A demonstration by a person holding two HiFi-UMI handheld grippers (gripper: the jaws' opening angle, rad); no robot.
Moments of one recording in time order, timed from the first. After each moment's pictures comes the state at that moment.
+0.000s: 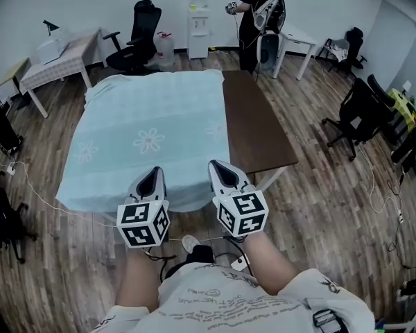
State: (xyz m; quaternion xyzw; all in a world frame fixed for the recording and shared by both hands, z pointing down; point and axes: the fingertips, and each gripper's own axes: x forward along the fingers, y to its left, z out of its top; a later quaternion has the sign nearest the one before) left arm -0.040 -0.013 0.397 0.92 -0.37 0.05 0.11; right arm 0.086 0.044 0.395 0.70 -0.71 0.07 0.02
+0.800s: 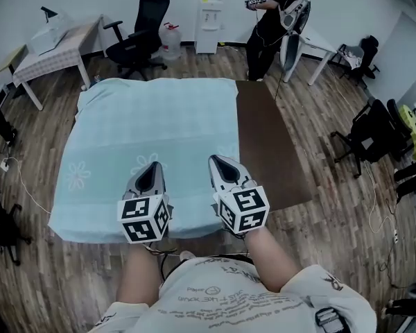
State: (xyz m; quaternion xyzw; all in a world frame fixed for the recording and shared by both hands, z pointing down) left arm 0.032 -0.219 0.412 0.90 -0.40 0.06 0.14; right arm 0.161 -0.165 0.400 0.68 -0.73 0.07 0.06
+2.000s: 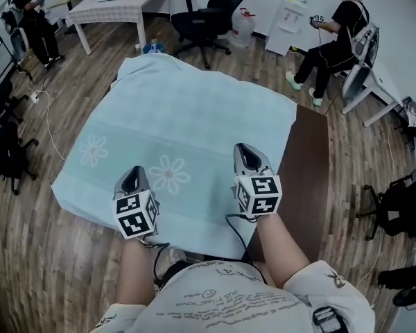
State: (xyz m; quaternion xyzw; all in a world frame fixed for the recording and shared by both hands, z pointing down) left arm -0.048 -0.329 0.508 0.73 -0.63 0.14 0.21; right arm 0.227 -0.360 0.469 0.59 -0.79 0.09 0.12
